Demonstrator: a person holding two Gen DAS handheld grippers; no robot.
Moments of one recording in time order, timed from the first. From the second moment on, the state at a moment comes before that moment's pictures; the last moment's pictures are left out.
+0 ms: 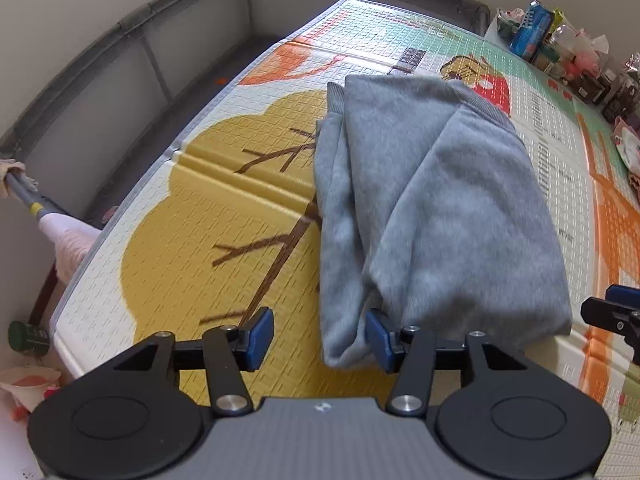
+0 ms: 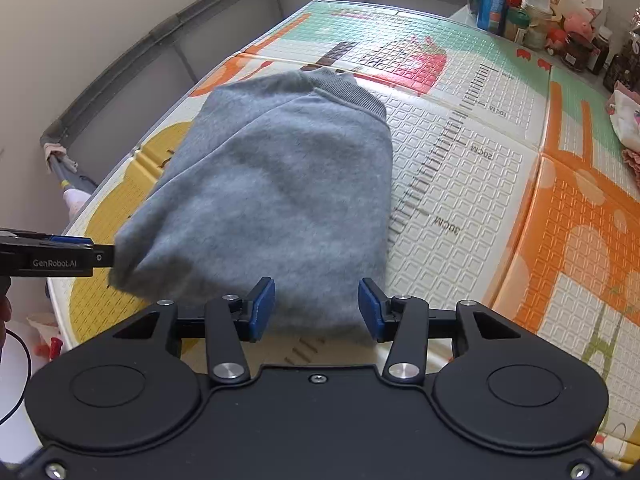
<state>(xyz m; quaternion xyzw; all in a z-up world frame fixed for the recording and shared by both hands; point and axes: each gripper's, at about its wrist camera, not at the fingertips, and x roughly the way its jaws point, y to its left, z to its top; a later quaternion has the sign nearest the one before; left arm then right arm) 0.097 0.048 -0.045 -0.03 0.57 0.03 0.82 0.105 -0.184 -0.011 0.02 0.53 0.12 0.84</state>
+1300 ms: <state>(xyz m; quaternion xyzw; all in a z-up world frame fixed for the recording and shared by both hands) 0.033 -0.027 -0.024 -0.03 0.59 -0.01 0.81 0.025 -0.215 0.037 0.07 0.50 0.10 0.86</state>
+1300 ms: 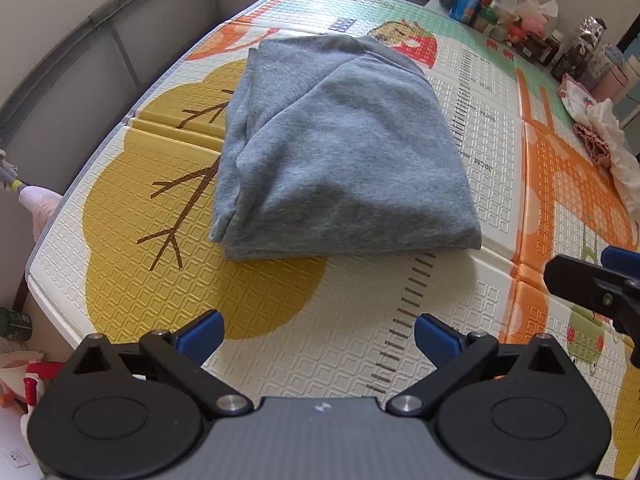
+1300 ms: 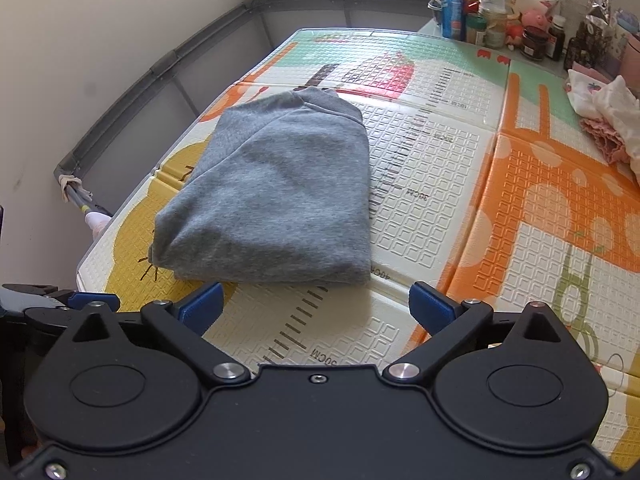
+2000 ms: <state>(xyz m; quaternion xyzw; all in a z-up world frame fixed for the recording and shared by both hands) 0.034 -0.022 -0.024 -0.05 0.57 0.03 0.82 0.022 -0.212 0.039 0.07 0.49 0.11 0.86</state>
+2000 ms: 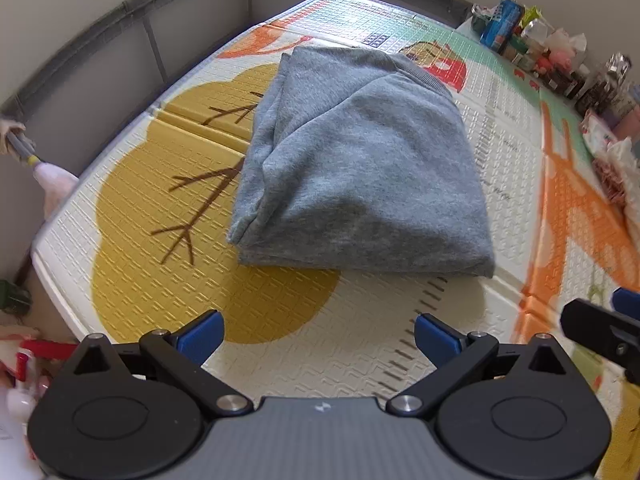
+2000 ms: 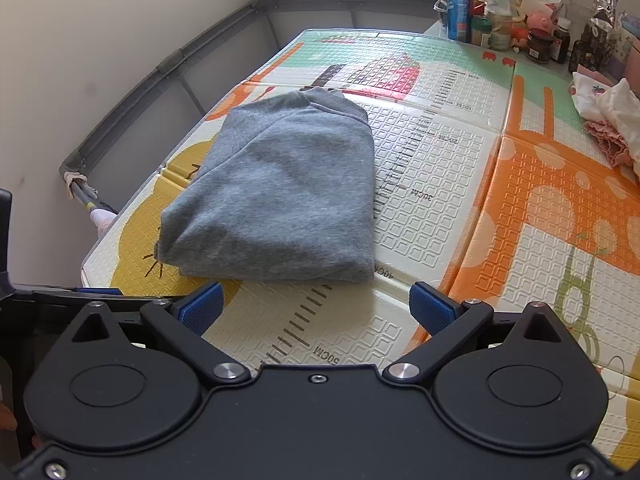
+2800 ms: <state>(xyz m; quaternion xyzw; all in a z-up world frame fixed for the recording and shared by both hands) 0.040 -0.026 -0.012 -0.05 0.55 0.06 0.83 0.018 -0.213 0.043 0.08 0.49 0.11 0.86</state>
